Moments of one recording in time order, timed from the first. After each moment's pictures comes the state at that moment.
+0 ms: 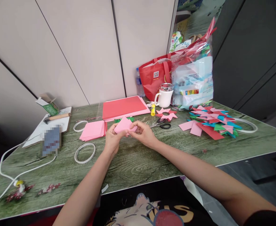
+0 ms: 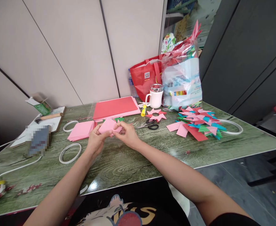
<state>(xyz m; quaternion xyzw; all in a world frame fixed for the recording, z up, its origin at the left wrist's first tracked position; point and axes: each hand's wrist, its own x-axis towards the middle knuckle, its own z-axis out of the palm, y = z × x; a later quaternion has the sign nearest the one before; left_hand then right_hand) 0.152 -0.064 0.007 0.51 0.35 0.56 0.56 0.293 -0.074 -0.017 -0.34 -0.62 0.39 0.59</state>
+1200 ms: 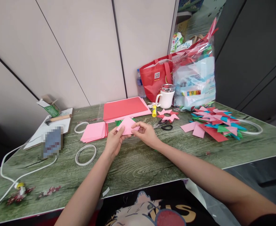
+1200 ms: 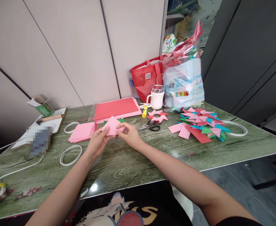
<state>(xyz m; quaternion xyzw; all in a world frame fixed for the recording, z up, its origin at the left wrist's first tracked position) 0.152 -0.061 0.011 0.46 0.33 0.52 0.64 0.294 -0.071 -0.013 -0.38 -0.57 0.41 0.60</state>
